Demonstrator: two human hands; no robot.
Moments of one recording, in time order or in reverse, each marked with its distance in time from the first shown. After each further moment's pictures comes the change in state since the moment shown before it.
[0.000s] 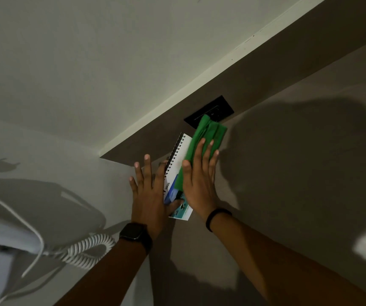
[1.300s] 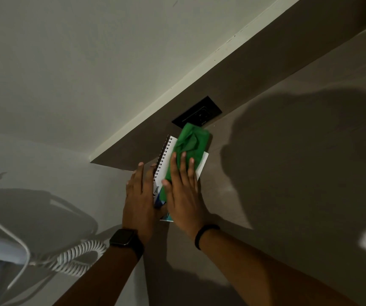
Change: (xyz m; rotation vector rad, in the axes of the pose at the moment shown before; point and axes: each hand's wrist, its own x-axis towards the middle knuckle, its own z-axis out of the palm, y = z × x) left_hand -0.007 0.006 -0.004 -0.153 0.023 0.028; right_hand -0.031 0.001 0.009 -0.077 -0.047 -0.184
